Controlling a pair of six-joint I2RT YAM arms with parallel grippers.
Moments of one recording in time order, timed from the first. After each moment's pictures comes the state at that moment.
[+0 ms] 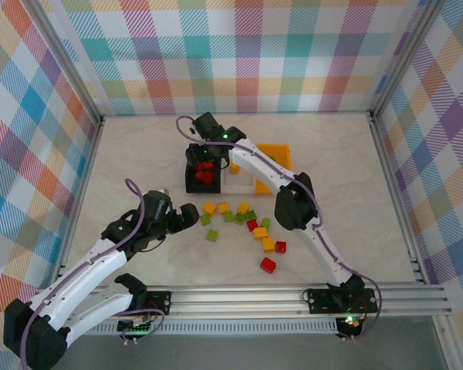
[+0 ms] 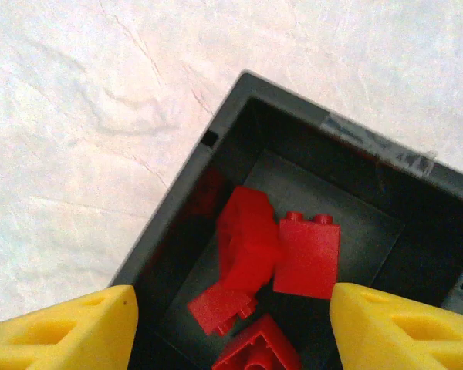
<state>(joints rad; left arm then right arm) -0.54 0.86 0.63 -0.62 -0.03 -0.84 0.77 2.51 2.51 -0.88 -0.01 0.26</state>
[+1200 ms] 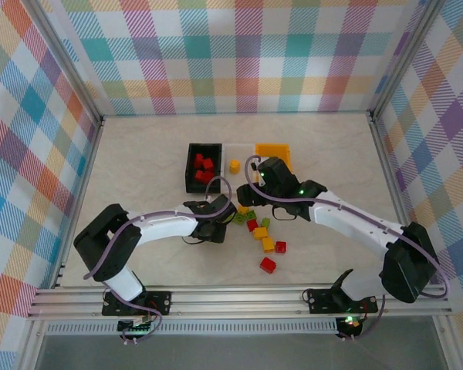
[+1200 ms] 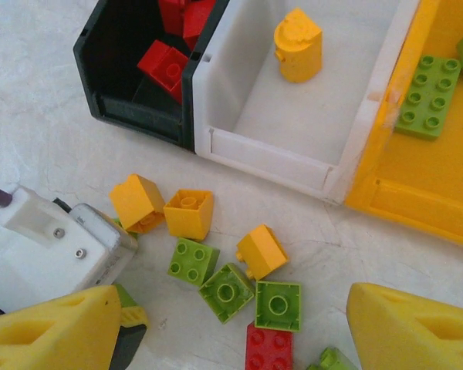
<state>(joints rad) -0.87 1.63 0.88 -0.56 -0.19 -0.64 0.77 1.37 1.03 -0.44 0.04 0.42</state>
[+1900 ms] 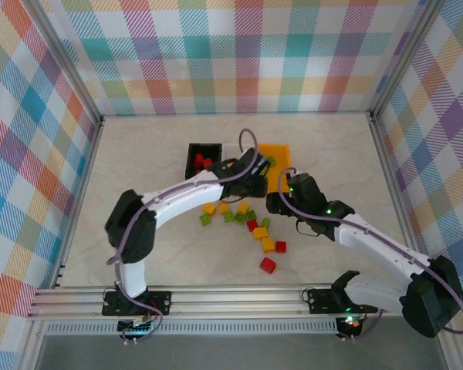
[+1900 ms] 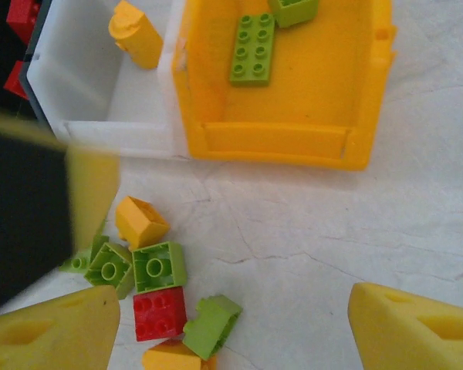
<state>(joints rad) -0.85 1.91 1.59 -0.61 -0.10 -0.61 0.64 1.10 0.73 -0.42 0.13 0.53</state>
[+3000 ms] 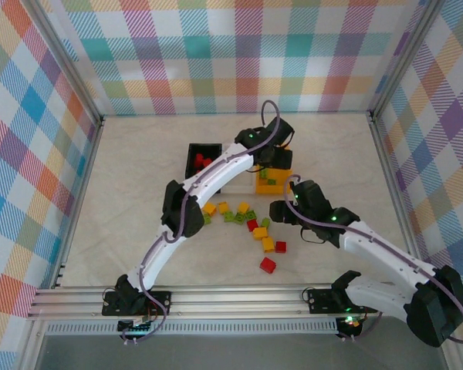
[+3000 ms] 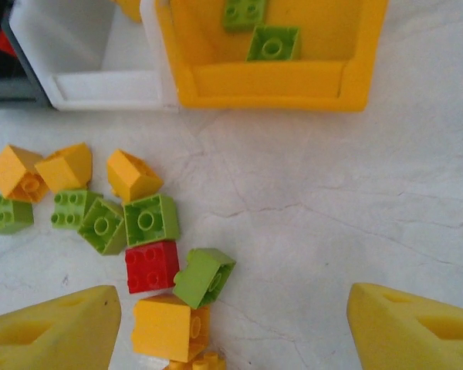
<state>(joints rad) -0.82 2.44 2.53 -1.07 -0.15 -0.55 0.62 1.05 0.67 -0.46 0.04 0.53</state>
